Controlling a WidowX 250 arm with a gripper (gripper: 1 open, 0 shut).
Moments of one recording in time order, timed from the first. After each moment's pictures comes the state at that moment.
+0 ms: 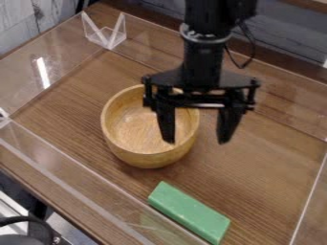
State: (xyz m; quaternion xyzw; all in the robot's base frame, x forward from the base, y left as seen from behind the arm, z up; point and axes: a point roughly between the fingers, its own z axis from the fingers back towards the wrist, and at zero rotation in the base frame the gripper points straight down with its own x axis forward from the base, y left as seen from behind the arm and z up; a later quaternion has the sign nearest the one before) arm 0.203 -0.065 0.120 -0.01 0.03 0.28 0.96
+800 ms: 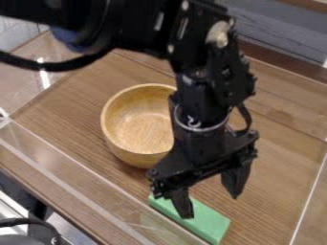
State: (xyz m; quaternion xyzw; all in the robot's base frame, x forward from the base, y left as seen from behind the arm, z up) arm 0.172 -0.091 0.077 -0.07 0.02 0.47 0.88
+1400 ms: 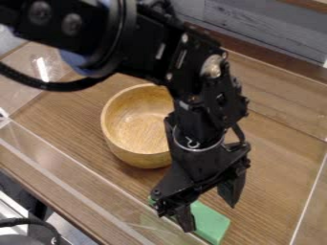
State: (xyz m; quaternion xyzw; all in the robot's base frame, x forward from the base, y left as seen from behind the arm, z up) arm 0.174 -0.091 0.059 -0.07 0.02 0.52 0.85
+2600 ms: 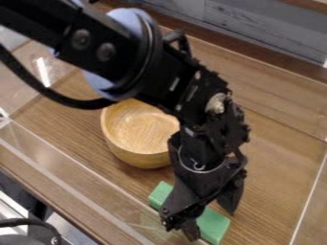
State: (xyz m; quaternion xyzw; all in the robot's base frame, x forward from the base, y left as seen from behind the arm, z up) arm 0.178 -0.093 0.032 -0.06 0.00 0.55 0.83
